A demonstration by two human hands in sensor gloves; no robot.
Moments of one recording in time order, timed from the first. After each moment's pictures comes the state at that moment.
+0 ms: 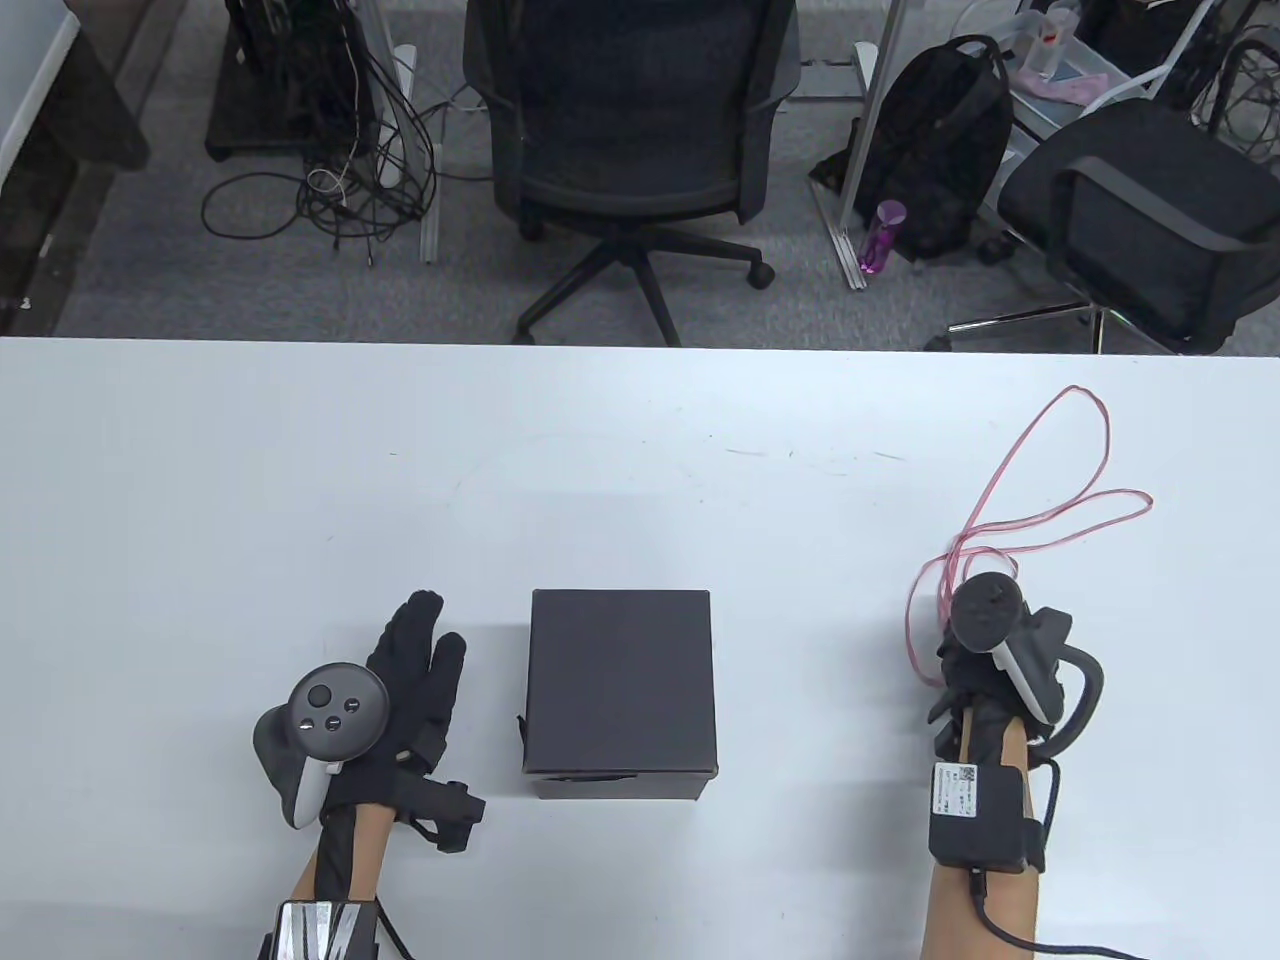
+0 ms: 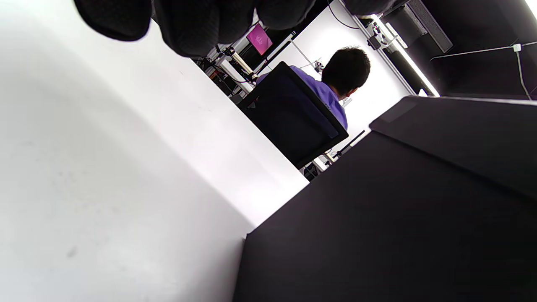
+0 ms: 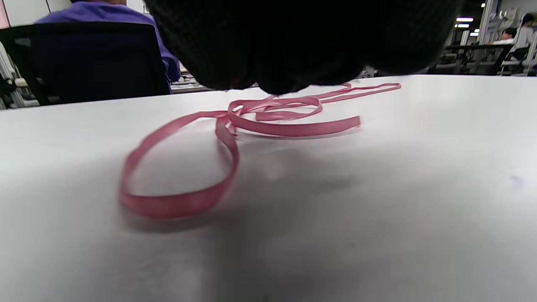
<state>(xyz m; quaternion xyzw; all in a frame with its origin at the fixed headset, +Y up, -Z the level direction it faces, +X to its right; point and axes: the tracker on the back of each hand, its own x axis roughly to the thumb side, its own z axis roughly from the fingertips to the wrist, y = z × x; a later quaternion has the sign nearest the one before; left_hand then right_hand) -0.227 -0.743 -0.163 0.03 0.05 0.40 0.91 0.309 -0.761 -0.278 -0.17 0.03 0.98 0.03</state>
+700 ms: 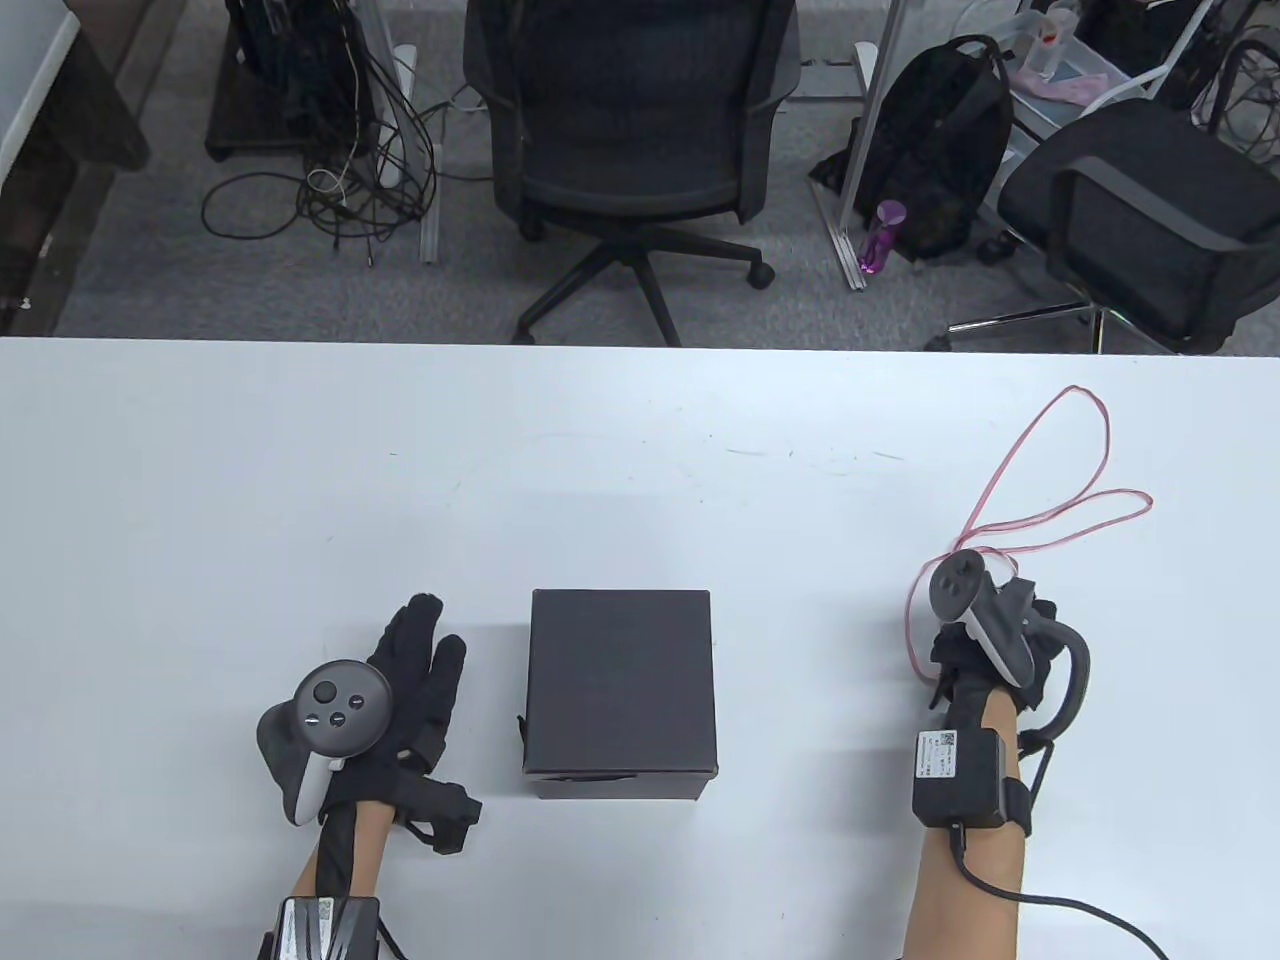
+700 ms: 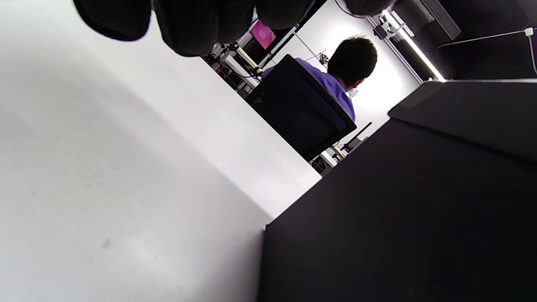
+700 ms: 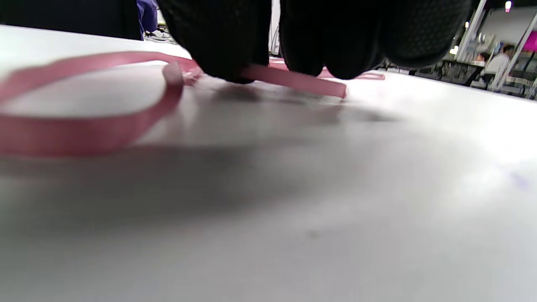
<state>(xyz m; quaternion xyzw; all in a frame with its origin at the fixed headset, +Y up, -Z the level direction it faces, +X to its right) -0.228 -0.747 -0.165 0.01 0.05 0.39 0.92 0.310 -0.773 -0.297 -0.20 0.08 0.98 -0.01</state>
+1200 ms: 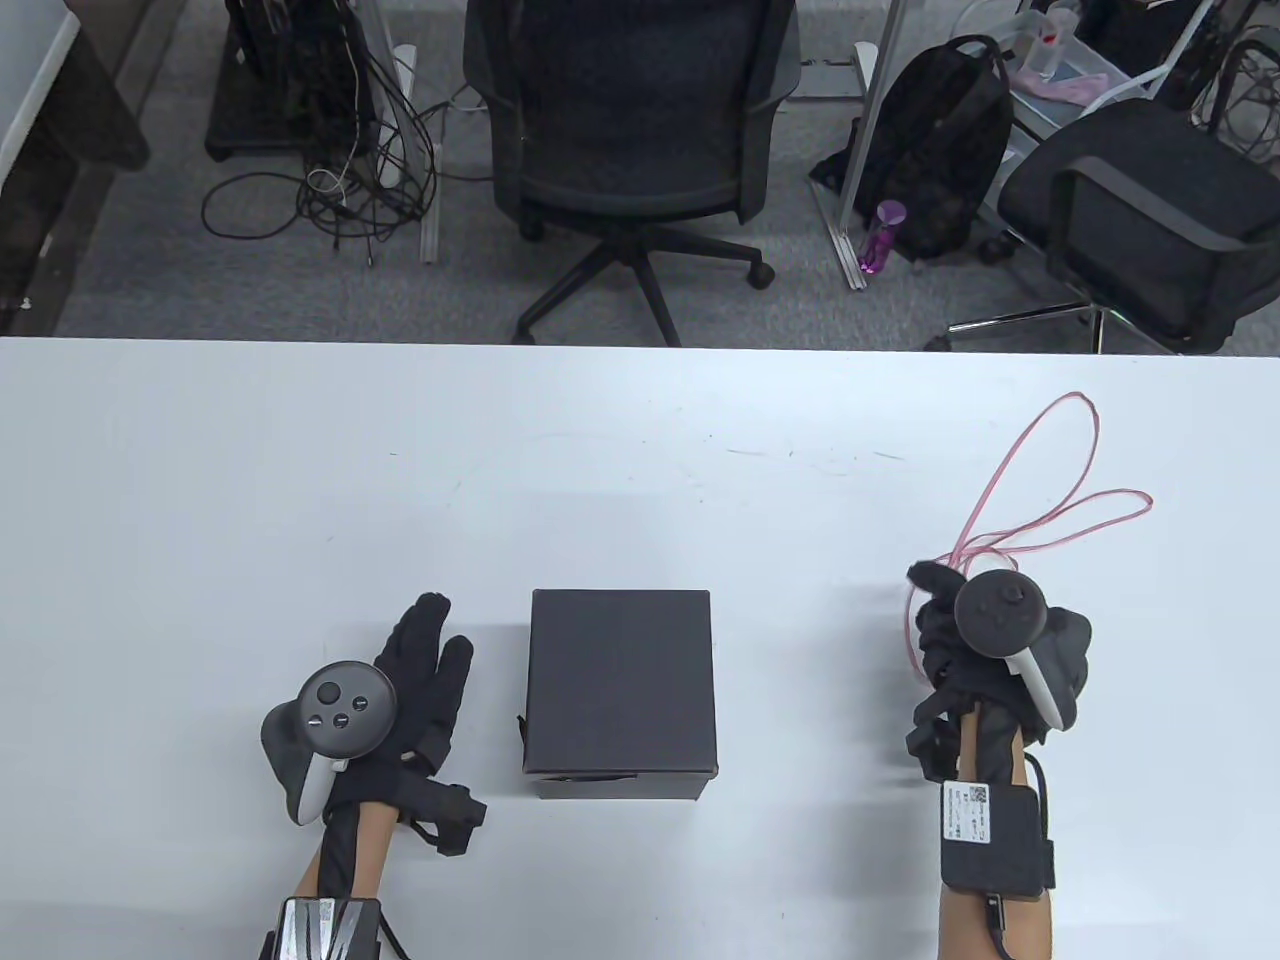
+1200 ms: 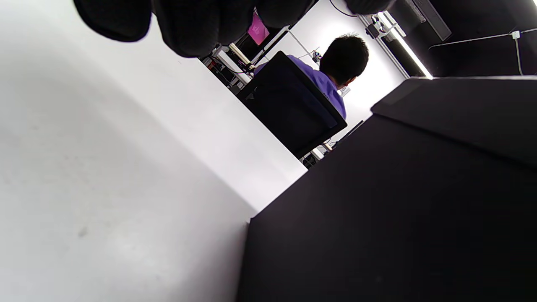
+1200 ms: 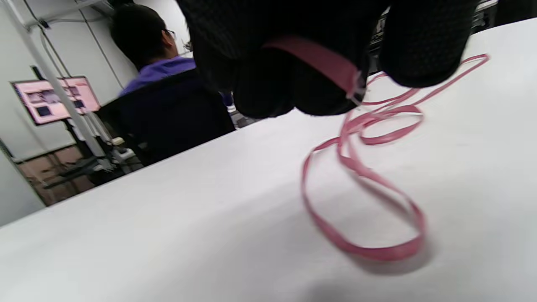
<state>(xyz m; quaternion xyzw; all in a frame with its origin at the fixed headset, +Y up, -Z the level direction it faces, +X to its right) -0.224 -0.747 -0.165 0.01 0.04 0.40 0.91 0.279 -0.716 -0.253 -0.06 0.01 0.97 0.23</state>
